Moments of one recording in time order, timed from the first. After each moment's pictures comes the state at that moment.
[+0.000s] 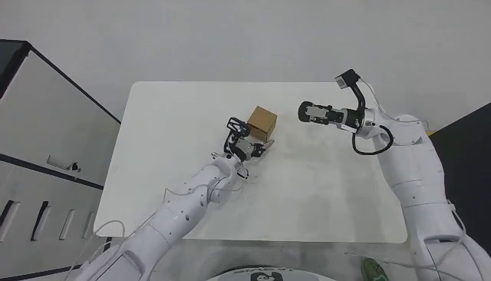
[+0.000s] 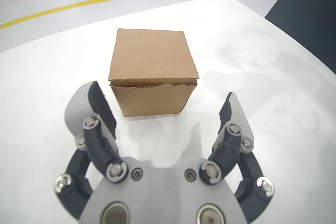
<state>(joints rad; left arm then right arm) 1.14 -1.36 -0.74 -1.10 1.06 -0.03 0.15 -1.06 -1.14 1.36 -1.21 0.32 -0.55 1.27</state>
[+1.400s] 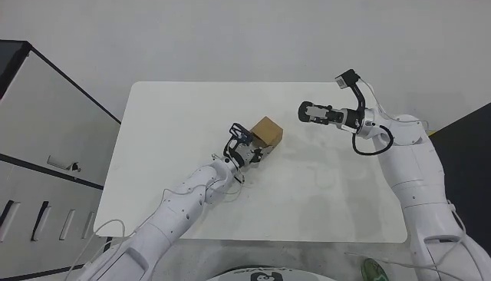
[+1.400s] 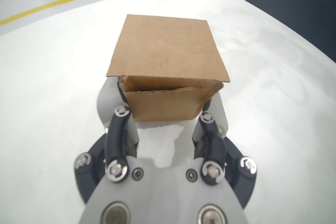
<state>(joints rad) 1.15 -1.37 -0.79 -1.00 1.17 -0.24 0.20 -1.06 -1.14 1.36 -1.21 0.32 -0.55 1.27</state>
